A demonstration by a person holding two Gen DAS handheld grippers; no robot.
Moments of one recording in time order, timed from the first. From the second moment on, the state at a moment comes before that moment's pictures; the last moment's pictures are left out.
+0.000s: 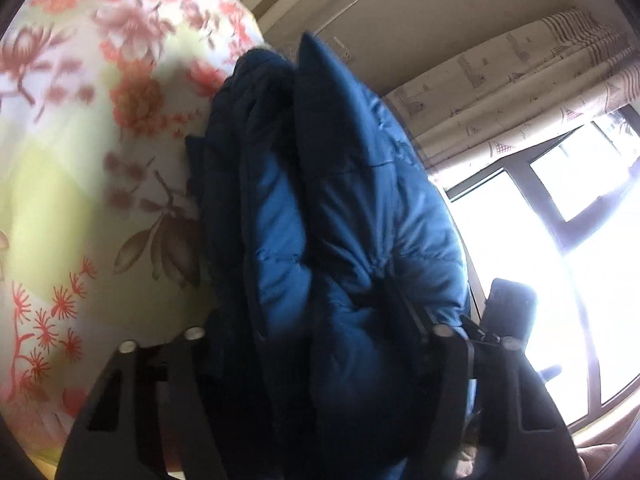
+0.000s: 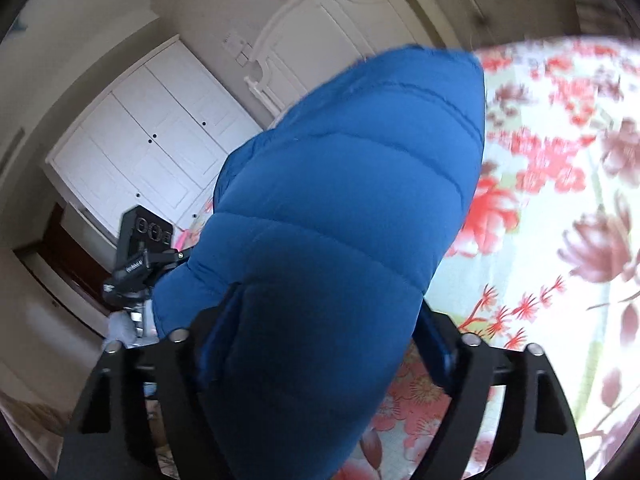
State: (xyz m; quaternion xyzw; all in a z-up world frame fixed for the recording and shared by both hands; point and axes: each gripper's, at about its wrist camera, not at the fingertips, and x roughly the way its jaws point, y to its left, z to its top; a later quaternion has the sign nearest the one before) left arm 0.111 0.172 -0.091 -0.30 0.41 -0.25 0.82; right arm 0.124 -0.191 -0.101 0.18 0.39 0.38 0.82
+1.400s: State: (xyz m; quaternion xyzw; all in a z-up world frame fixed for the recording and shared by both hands) left arm 0.101 -0.004 0.062 -0.03 0.16 -0.08 0.98; right arm 0.077 -0.289 -0.008 -0.04 0.21 0.12 0.97
